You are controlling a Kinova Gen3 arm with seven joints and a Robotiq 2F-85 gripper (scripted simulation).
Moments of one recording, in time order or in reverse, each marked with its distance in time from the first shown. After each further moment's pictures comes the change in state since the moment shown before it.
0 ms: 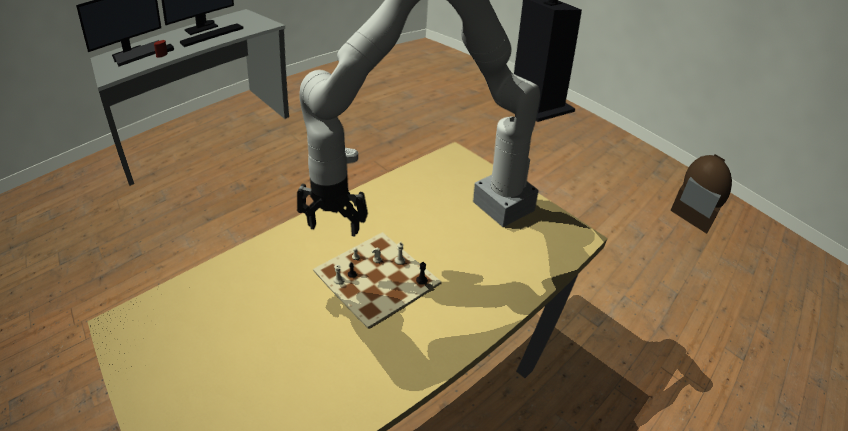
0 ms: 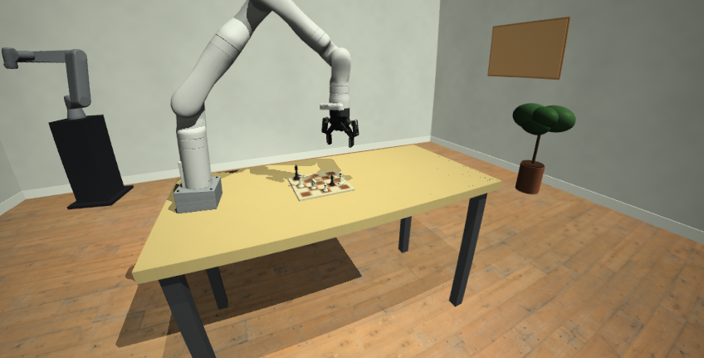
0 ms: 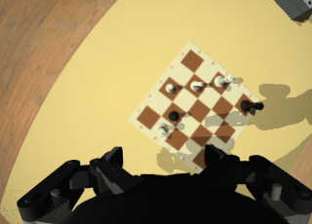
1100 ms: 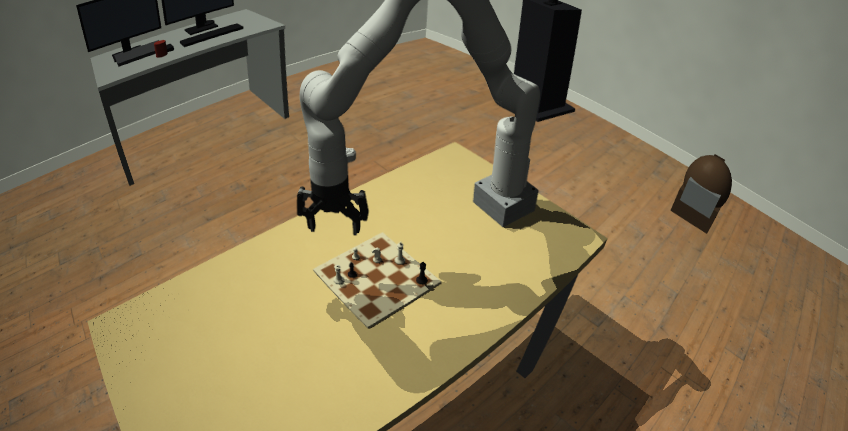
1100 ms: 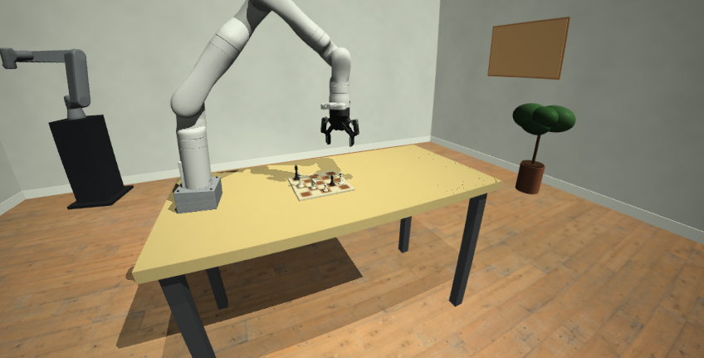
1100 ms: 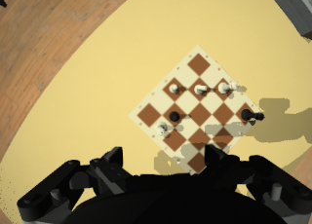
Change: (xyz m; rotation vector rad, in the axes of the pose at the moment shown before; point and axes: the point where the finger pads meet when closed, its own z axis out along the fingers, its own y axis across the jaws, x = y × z) arm -0.003 0.002 -0.001 0.002 0.006 -0.118
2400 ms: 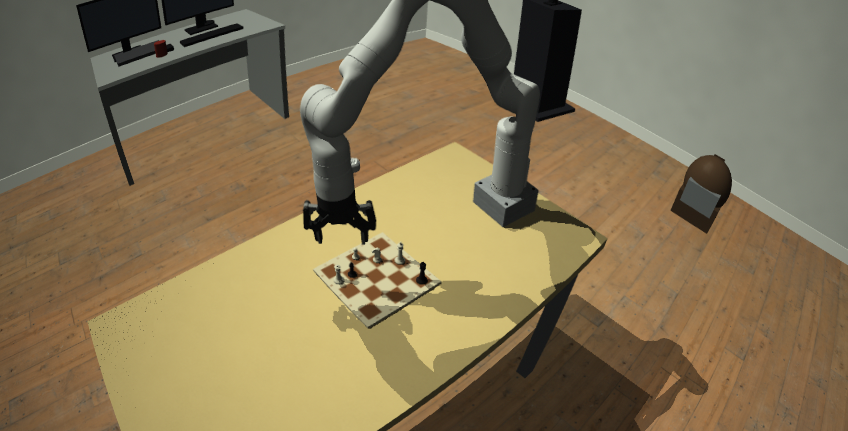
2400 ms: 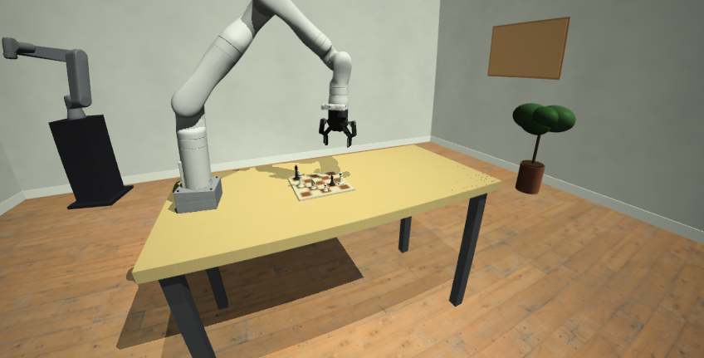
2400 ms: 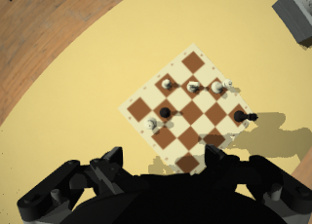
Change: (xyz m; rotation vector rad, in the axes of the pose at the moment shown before) arm -0.019 0.019 0.010 -0.022 0.056 -0.070
